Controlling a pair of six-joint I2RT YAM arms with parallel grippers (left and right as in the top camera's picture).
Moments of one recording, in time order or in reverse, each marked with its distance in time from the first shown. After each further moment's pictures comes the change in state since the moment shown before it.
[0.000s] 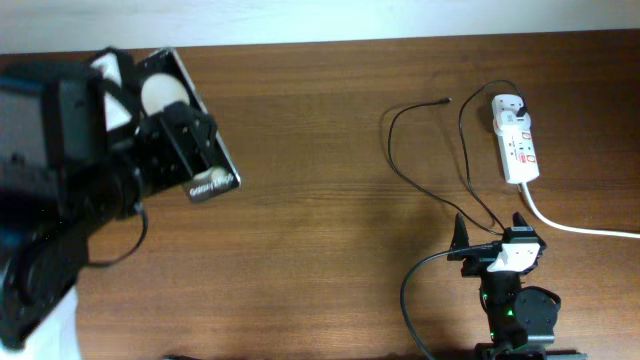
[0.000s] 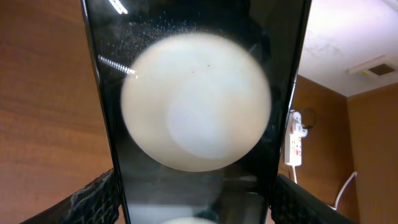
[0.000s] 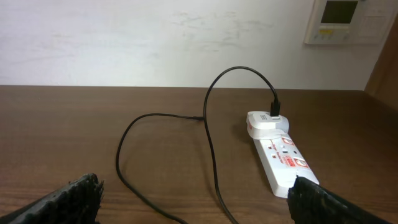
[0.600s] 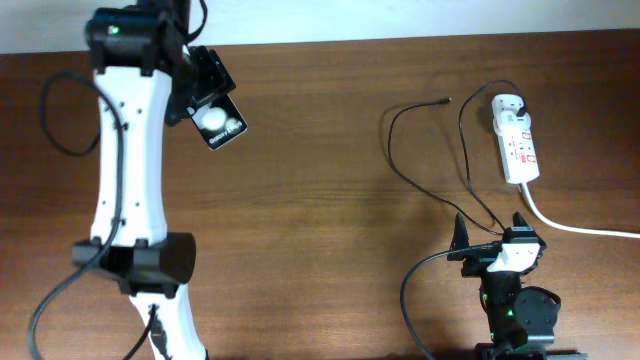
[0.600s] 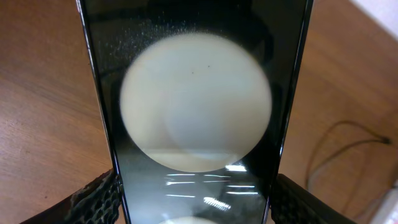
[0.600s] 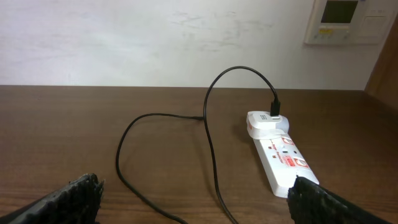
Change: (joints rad) left arm 0.134 0.633 0.154 0.002 -0.045 -0.048; right arm 0.000 0.000 0.000 0.000 0.000 -0.001
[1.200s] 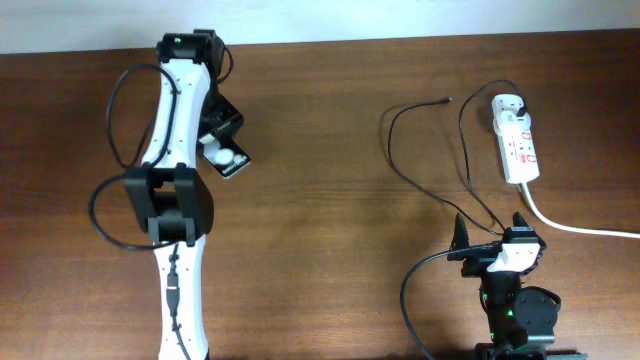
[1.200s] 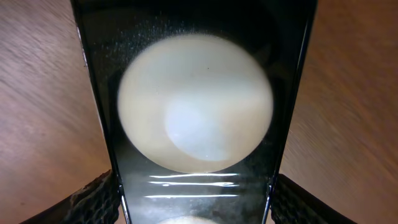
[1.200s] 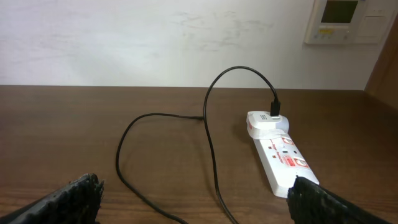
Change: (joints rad) left arm 0.039 0.447 -0.002 0.004 -0.091 -0.154; right arm 0.000 0.000 0.000 0.000 0.000 0.001
